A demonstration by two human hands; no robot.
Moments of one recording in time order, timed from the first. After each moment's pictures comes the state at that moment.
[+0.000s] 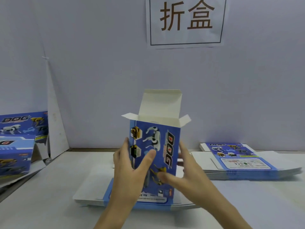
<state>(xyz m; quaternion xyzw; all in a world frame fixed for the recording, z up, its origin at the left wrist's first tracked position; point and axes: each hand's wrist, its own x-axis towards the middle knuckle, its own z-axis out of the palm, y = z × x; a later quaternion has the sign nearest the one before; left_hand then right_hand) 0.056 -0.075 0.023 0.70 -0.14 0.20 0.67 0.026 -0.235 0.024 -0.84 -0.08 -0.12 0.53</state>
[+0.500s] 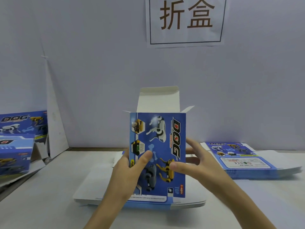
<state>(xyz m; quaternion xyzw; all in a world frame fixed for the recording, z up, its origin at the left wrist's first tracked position) 0.060 -0.065 0.024 0.72 -0.13 0.12 0.67 0.026 -0.260 0.041 -0.77 -0.08 -0.11 0.62</state>
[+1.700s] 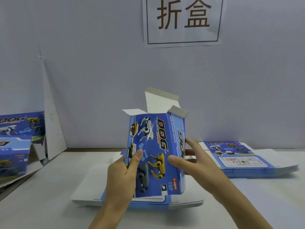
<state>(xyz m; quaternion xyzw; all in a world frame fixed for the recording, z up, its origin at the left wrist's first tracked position) 0.056 -0.069 0.018 0.72 -0.14 0.22 0.64 0.021 -0.254 0.044 -0.75 -0.07 -0.13 0.65</state>
